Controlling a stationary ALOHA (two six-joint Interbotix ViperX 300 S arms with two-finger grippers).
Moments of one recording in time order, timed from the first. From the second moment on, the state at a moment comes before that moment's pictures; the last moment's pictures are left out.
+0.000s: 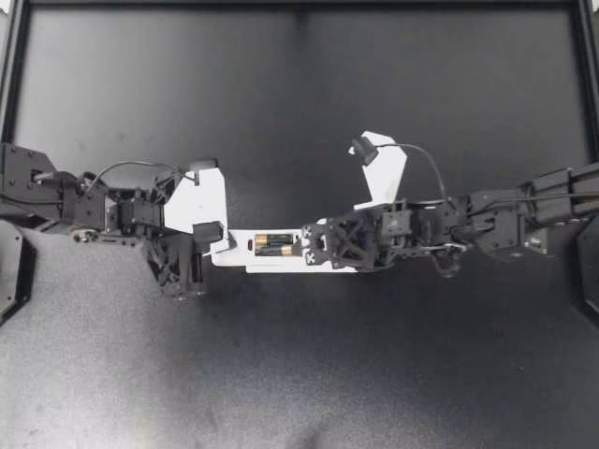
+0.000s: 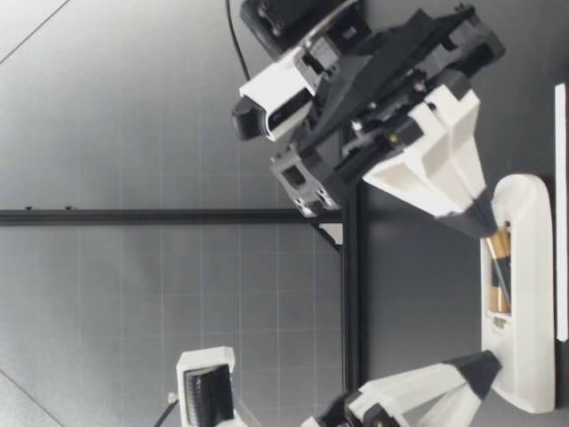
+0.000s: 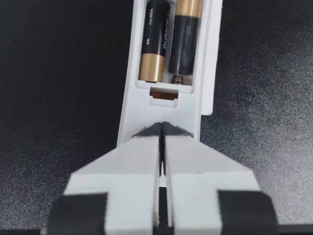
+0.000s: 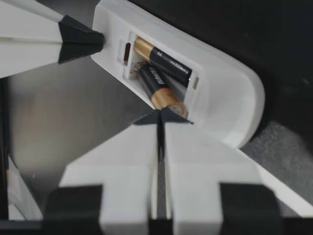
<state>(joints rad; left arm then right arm) 0.08 0.00 0.89 -0.02 0.08 -0.01 -0.07 0.26 0.70 0.04 -0.26 1.25</state>
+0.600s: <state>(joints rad) 0.08 0.00 0.89 -0.02 0.08 -0.01 -0.08 0.25 0.67 -0.04 -0.19 1.22</state>
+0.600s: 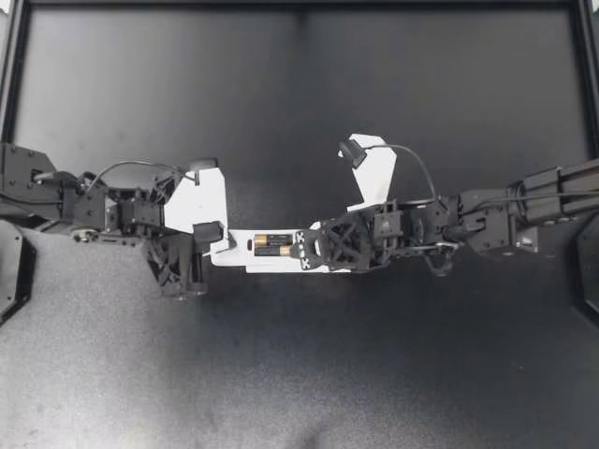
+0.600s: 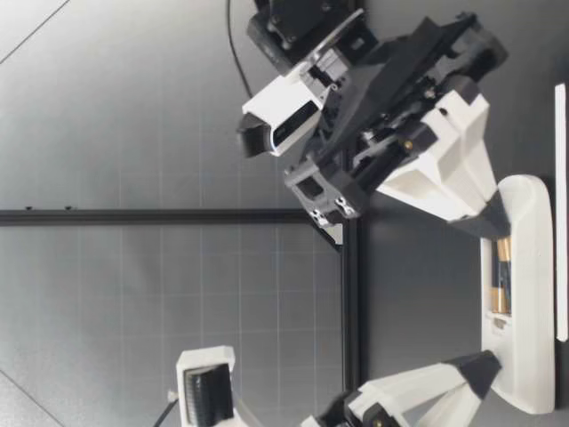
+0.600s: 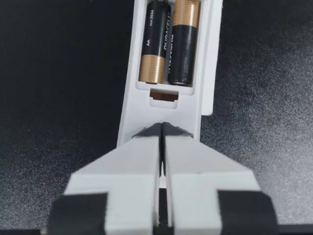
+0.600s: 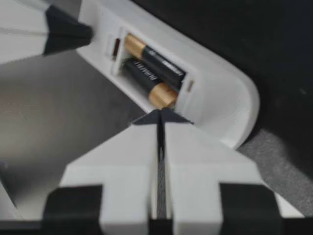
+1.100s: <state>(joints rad) 0.08 0.02 0.78 -0.03 0.07 -0.01 -0.08 0.00 0.73 -0.40 0.10 0.91</state>
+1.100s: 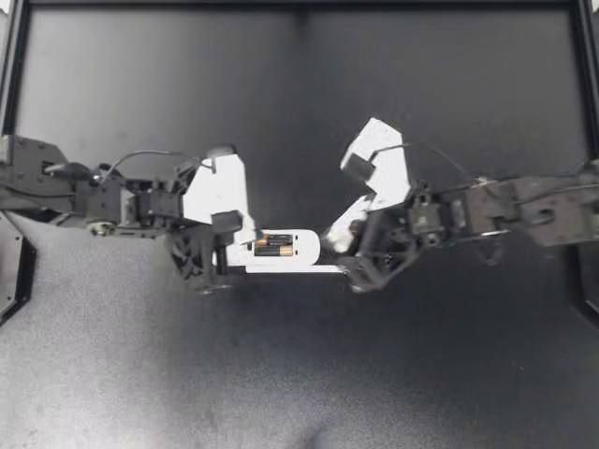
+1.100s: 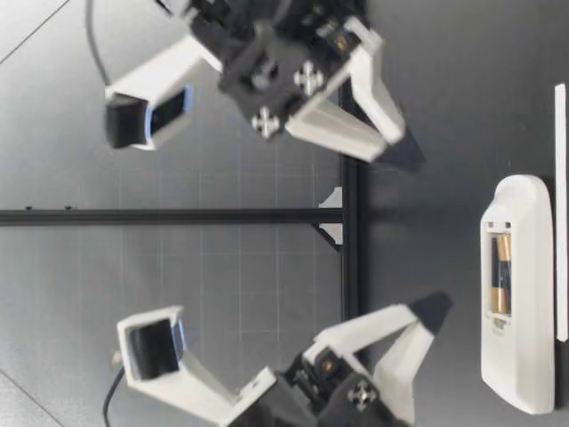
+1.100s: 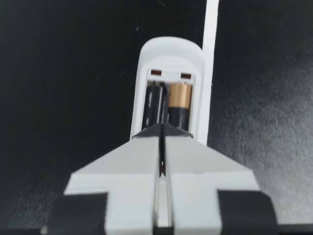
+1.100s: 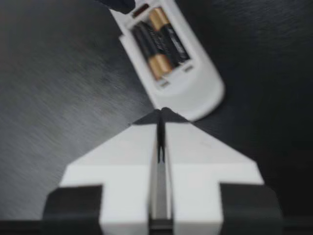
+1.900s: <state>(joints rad) 0.05 0.19 0.66 -0.03 0.07 -0.01 -0.08 -0.01 0.76 -0.44 0.06 0.88</state>
